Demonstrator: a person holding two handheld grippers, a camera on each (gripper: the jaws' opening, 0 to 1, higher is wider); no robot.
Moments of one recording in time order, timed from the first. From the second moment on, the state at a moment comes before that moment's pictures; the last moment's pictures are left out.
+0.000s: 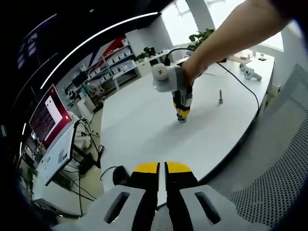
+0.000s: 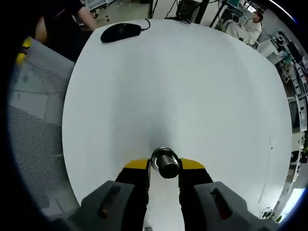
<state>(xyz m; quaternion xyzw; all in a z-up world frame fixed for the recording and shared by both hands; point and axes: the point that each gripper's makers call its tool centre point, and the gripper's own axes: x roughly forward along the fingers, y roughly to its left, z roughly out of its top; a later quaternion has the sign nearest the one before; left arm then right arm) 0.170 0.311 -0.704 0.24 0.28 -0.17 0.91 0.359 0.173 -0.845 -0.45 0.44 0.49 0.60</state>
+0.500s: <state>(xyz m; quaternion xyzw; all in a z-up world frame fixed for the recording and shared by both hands) 0.169 0.310 -0.705 0.24 0.28 -0.17 0.91 0.338 0.158 -0.846 -0.46 0.45 0.50 0.58</state>
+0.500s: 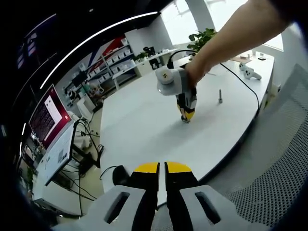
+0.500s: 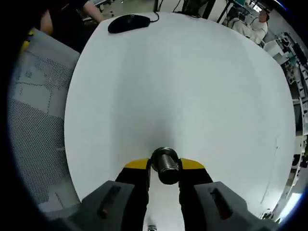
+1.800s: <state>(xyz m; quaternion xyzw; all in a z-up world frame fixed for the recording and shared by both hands) 0.167 0.308 -0.709 0.24 0.29 -0.18 0.91 0.303 0.128 -0.842 -0.47 0.42 0.50 0.59</state>
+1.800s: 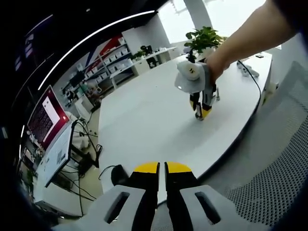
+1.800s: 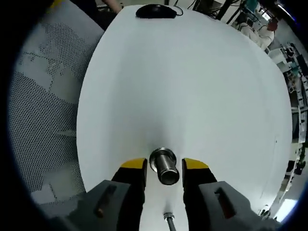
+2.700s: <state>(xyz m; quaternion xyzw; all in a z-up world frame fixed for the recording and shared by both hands) 0.166 0.306 -0.708 0.24 0.29 -0.19 0.91 0.295 0.161 -0.826 -0.38 0.44 0.50 0.64</state>
